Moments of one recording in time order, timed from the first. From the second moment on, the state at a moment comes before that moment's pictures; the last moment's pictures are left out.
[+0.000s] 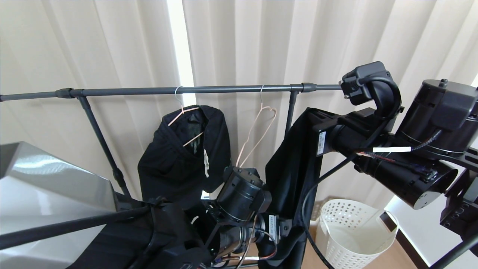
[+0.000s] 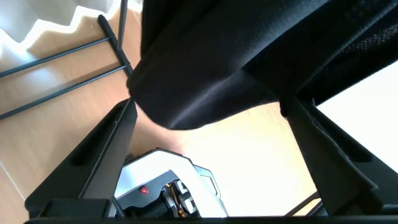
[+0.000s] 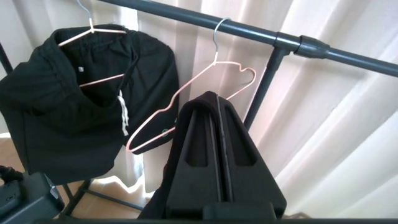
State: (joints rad) left arm -0.91 2.00 -0.98 -0.35 0.10 -0.55; right arm 0.70 1.63 -0.84 -0.80 -0.40 -0.12
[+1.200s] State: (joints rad) left arm -0.89 1.93 -0.95 -0.46 0.09 -0.55; right arm 0.71 1.64 -0.83 -0.80 -0.40 -0.11
